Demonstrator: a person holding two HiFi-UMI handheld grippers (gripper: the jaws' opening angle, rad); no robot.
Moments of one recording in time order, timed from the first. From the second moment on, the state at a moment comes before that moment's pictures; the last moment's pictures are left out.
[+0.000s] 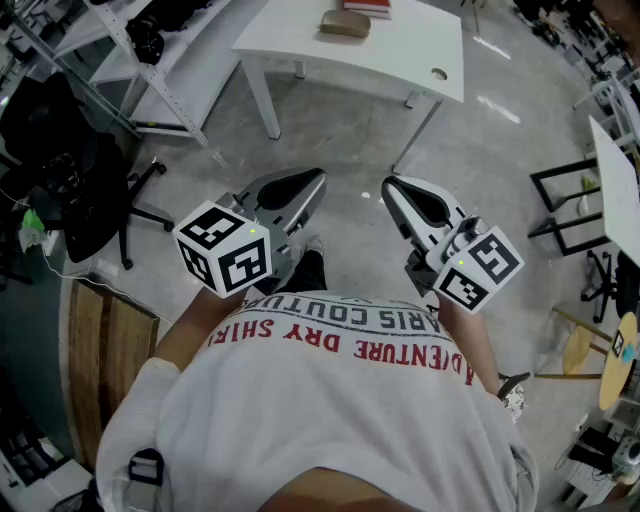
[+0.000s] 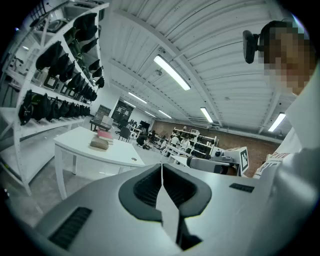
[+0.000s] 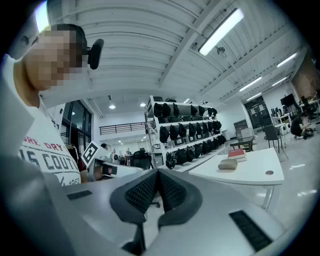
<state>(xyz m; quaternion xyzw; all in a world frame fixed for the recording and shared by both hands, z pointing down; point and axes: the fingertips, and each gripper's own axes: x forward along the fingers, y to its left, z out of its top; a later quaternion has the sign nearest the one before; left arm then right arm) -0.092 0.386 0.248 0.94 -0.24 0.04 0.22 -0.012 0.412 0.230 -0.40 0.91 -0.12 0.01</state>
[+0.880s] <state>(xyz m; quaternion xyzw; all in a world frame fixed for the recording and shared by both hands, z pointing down) -0.080 0.338 0.258 0.95 -0.22 0.04 0.22 0.012 0.369 0.232 -0.43 0.90 -0.10 0.00</state>
